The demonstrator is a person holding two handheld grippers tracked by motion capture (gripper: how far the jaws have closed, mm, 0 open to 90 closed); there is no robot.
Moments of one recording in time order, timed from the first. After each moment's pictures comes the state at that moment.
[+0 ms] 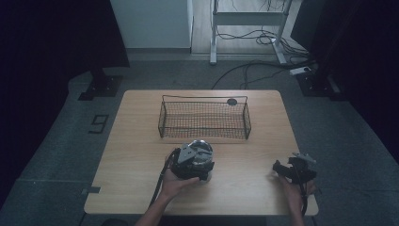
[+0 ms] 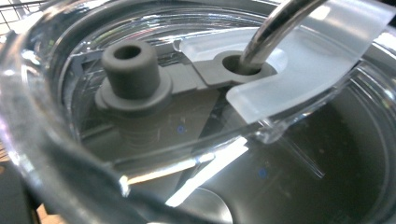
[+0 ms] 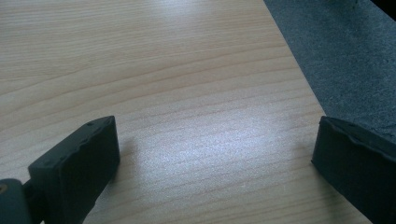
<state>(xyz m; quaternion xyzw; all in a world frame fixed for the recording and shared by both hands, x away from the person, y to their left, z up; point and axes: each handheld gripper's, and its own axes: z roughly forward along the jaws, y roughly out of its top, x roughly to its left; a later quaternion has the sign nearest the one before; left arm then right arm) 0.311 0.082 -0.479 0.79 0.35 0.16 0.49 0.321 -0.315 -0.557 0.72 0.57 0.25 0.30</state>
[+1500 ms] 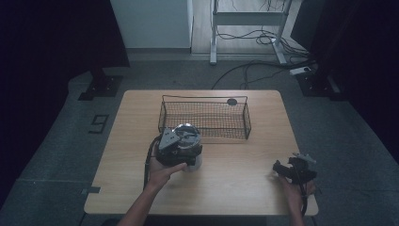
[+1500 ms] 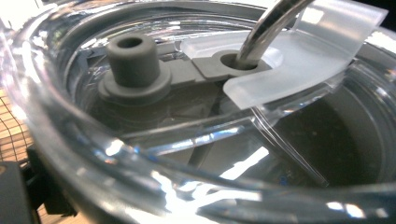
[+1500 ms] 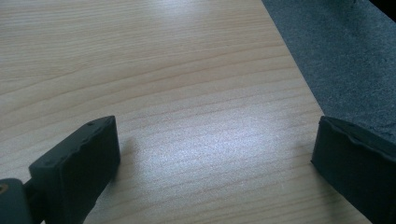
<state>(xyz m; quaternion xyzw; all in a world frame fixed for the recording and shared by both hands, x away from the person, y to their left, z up) 0.321 0.118 -0.418 0.75 0.37 0.19 0.51 0.320 -0.315 -0.557 0.72 0.57 0.25 0.30</state>
